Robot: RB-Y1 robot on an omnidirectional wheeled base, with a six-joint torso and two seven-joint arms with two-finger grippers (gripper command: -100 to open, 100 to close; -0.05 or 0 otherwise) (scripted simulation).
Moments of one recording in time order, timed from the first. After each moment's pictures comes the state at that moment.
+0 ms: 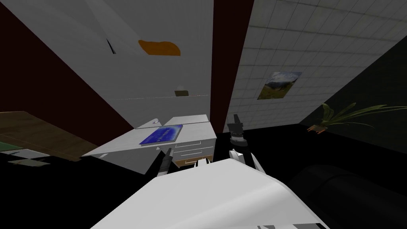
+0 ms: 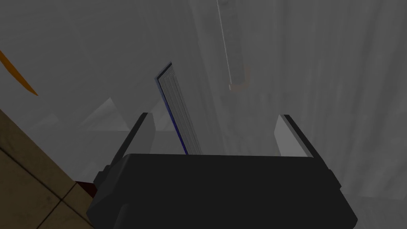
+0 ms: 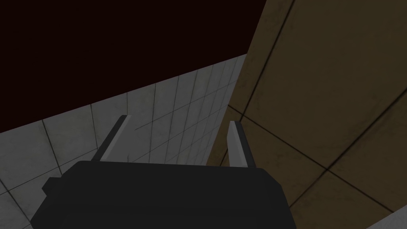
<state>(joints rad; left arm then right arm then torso) 0.33 0.13 0.15 -1.15 -0.24 -1.02 0.14 0.52 0.03 -0.02 -2.31 0.08 -0.61 -0.07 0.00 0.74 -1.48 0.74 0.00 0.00</state>
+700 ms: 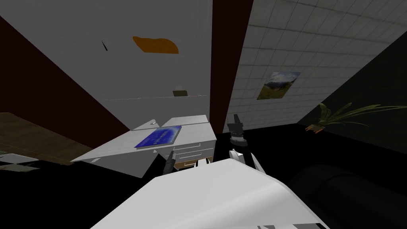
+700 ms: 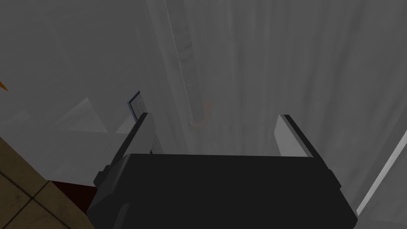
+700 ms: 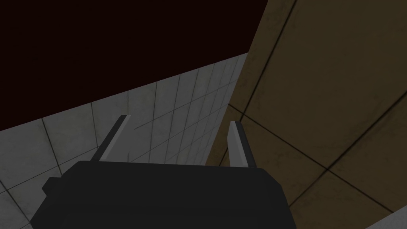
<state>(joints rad) 0.30 0.07 0.17 -0.99 -0.26 -1.10 0.15 0.52 0.03 -0.02 -2.31 0.08 -0.61 -0.07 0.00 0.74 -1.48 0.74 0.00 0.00</state>
